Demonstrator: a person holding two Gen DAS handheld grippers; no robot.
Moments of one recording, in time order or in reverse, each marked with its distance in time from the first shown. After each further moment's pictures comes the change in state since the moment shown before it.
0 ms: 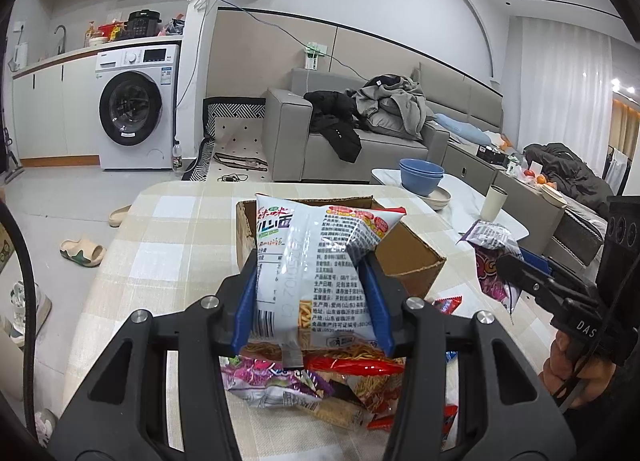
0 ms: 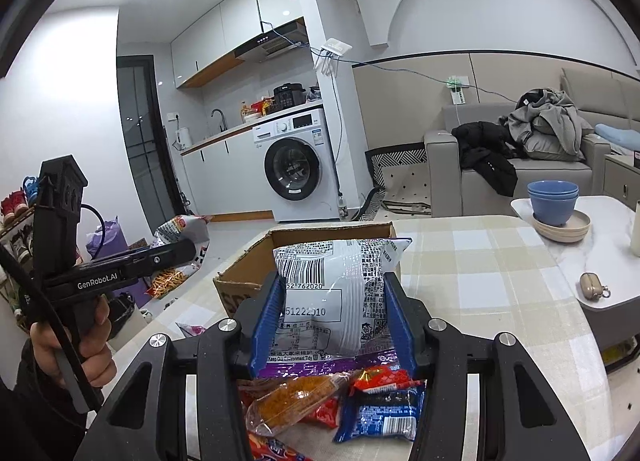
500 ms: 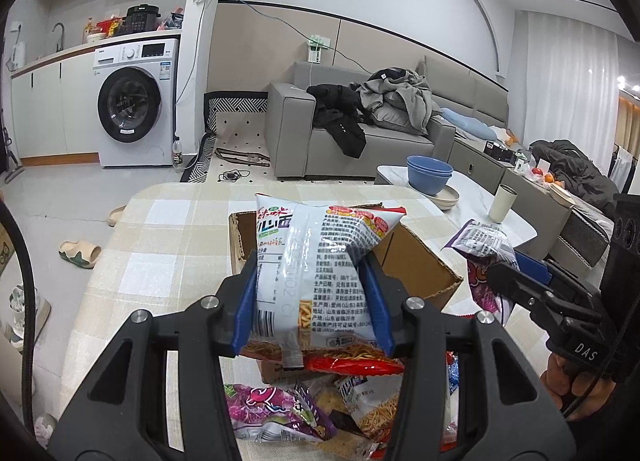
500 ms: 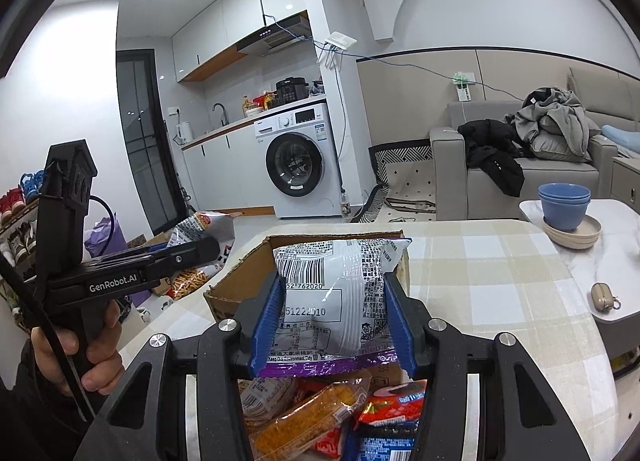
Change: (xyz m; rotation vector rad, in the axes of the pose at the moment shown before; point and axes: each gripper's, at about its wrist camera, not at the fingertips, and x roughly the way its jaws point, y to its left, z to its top) left arm 0.068 -0.004 0.033 -0.002 0.036 0.014; right arm 0.037 0.003 0.017 -0.010 0.023 0.014
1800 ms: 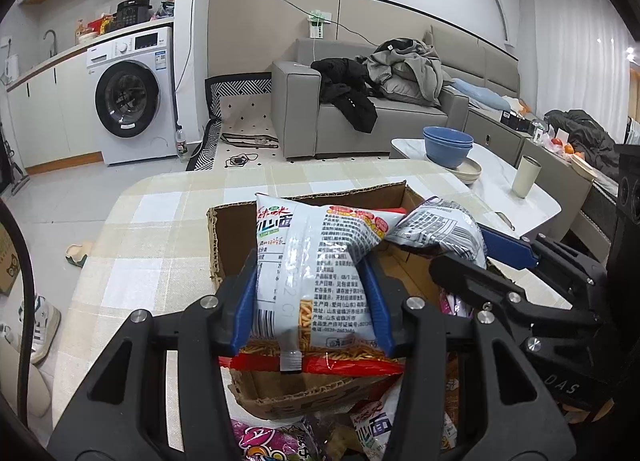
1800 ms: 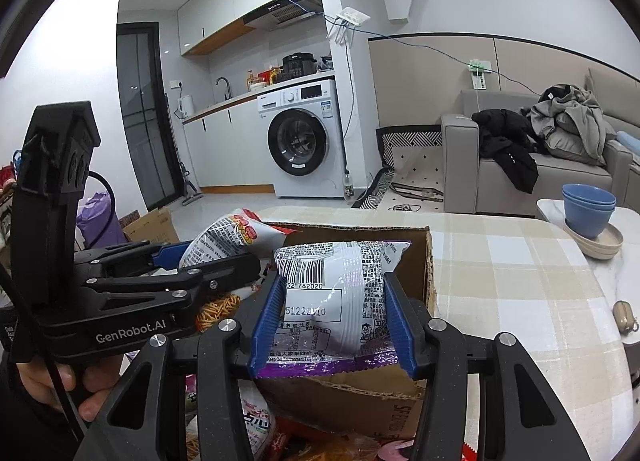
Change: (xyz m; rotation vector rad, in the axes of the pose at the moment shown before) left arm 0.138 -0.017 0.003 0.068 0.075 0.058; right arm 0.087 0.004 0.009 -0.053 0.086 0.006
